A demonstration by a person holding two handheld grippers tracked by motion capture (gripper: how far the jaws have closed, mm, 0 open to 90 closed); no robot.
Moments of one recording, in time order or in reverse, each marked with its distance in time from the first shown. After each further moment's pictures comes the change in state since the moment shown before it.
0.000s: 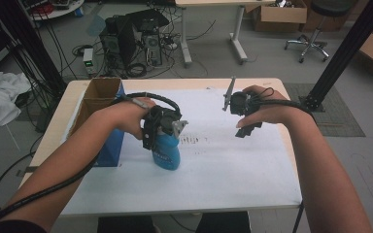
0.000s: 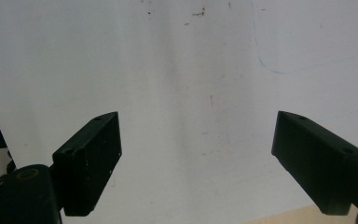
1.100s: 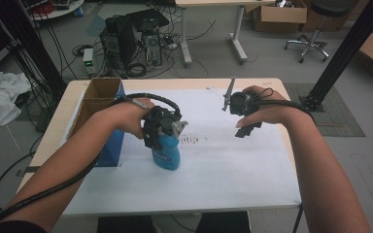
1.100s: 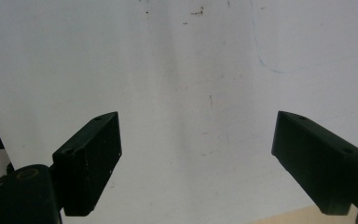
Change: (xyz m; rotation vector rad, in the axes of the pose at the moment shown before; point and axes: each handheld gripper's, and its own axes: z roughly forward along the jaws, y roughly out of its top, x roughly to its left) left arm -0.001 0.001 -0.001 0.013 0.009 0.010; right arm -0.001 0.000 0.003 0.000 -0.002 0.007
